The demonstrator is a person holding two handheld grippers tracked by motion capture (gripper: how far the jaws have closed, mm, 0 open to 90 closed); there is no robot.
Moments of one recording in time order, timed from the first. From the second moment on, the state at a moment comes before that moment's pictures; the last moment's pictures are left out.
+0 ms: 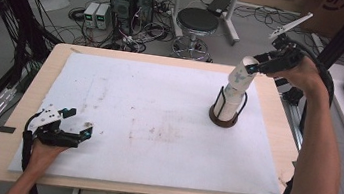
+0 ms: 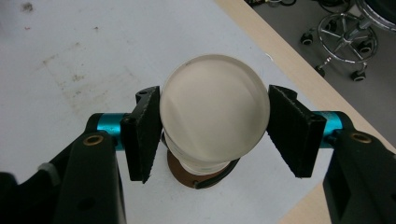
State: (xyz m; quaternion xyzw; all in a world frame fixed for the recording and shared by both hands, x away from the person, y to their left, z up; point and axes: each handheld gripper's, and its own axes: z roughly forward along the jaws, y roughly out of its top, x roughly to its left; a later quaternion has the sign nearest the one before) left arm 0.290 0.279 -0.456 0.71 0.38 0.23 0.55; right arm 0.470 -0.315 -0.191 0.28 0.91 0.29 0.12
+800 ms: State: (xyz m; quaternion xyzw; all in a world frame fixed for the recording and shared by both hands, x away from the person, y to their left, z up) left arm 0.290 0.279 -0.456 0.71 0.38 0.23 0.55; right arm 0.449 -0.318 -0.163 0.27 0.90 0.32 0.14
